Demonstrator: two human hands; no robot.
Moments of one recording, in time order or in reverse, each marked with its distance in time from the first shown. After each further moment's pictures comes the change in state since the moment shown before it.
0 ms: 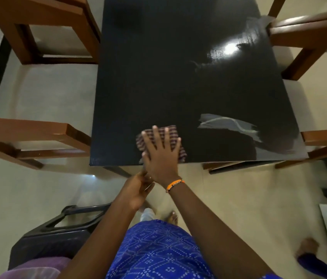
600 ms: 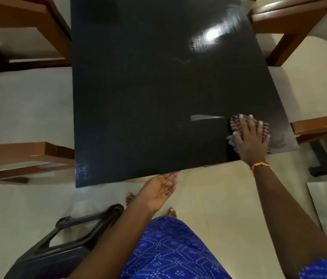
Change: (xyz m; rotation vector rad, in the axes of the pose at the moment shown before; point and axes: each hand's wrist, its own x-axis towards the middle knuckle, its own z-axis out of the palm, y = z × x) left_hand 0.020 0.002 0.057 0.092 -0.268 -0.216; right_hand -0.014 0.253 -0.066 0.004 0.047 0.574
